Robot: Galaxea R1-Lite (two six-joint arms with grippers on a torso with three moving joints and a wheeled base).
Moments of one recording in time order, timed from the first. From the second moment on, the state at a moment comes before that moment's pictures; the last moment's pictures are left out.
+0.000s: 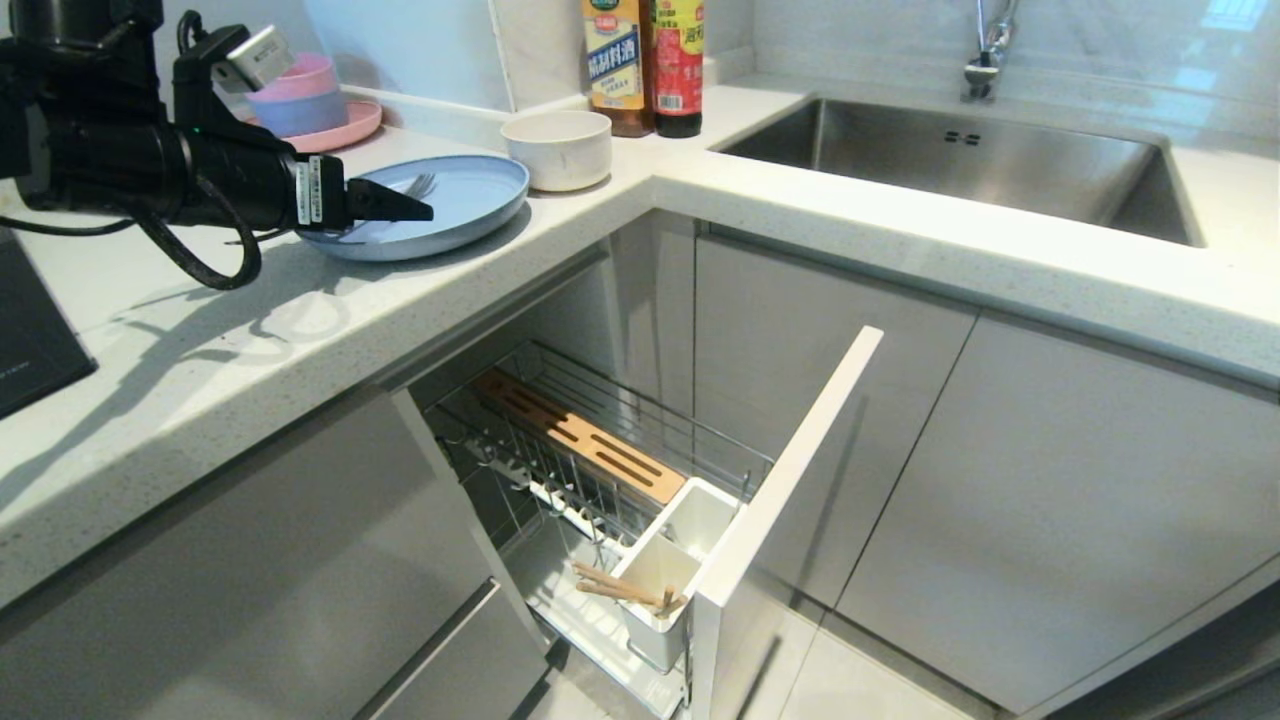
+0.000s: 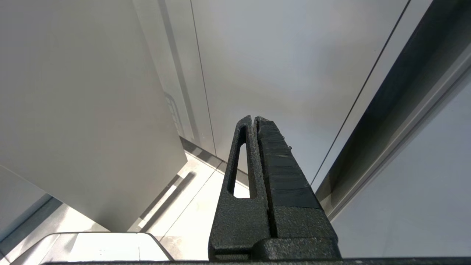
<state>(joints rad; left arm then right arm) -0.04 1.81 -1.92 0.49 -0.32 0.19 0.00 0.00 0.00 0.00 0.00 0.01</state>
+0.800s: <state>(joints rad) -0.05 1.82 -1.92 0.48 -0.31 0.18 0.00 0.00 0.00 0.00 0.00 0.01</state>
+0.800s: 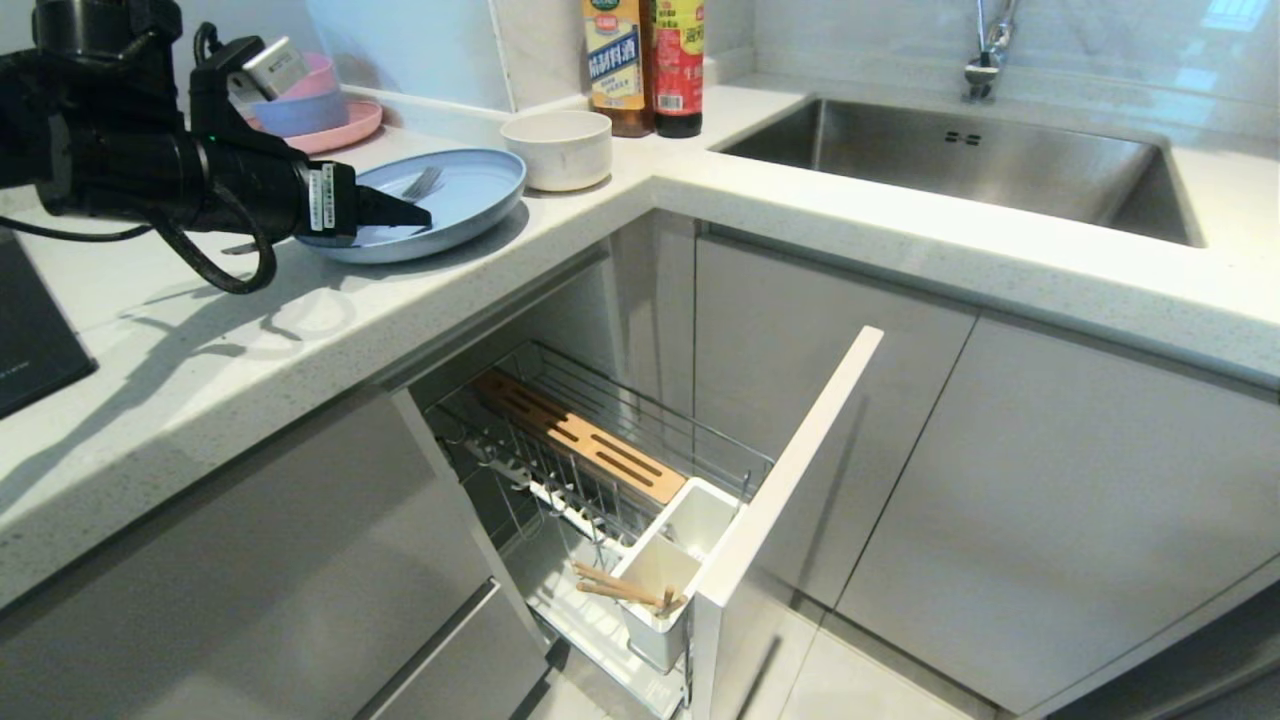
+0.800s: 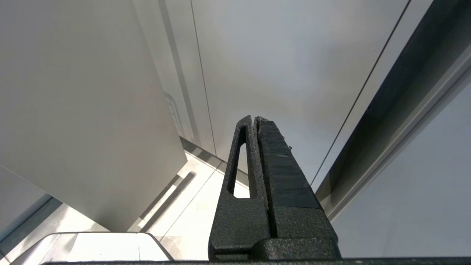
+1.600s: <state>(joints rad) -0.06 1.82 -1.92 0.43 -0.31 0.19 0.00 0.00 0.00 0.00 0.00 0.01</state>
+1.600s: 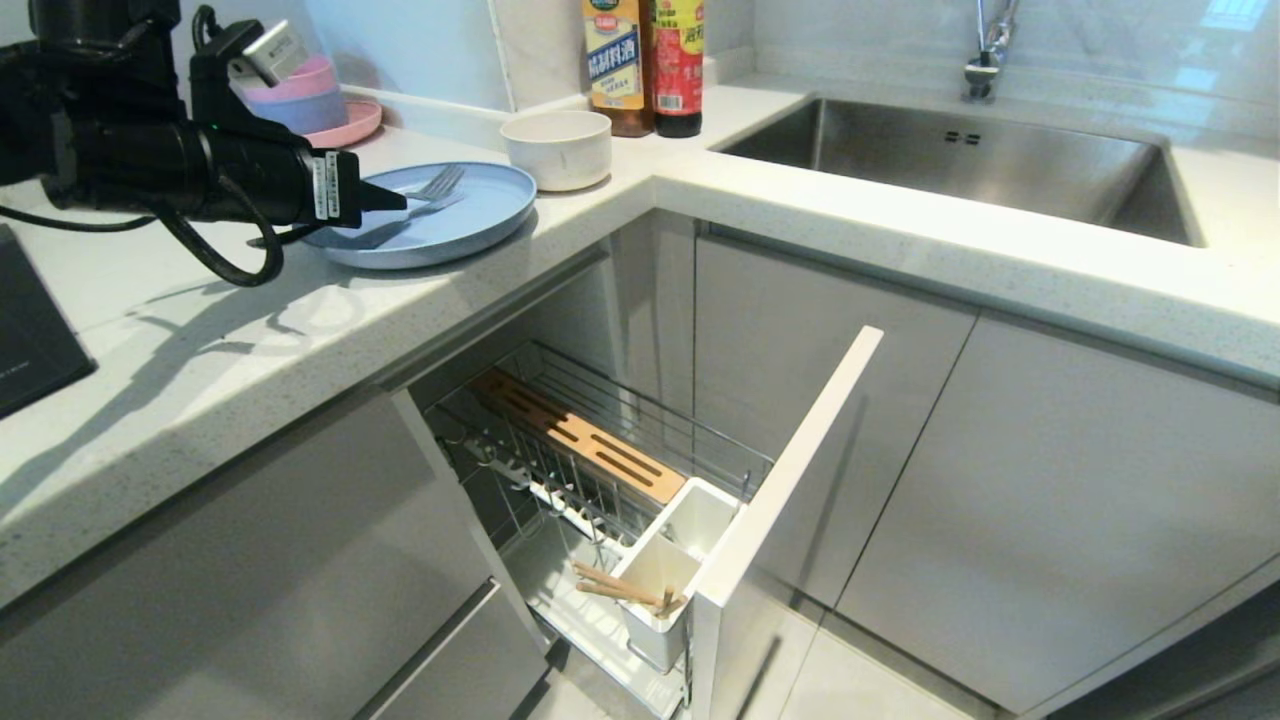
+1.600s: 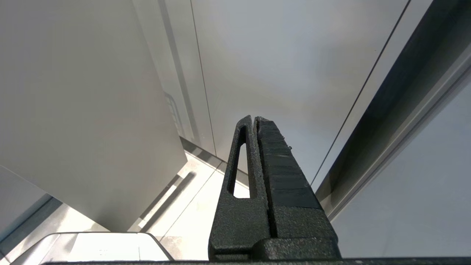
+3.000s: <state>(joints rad) -0.50 1.53 -1.88 0.67 -0.07 -0.48 0.00 0.00 0.00 0.00 0.00 0.01</state>
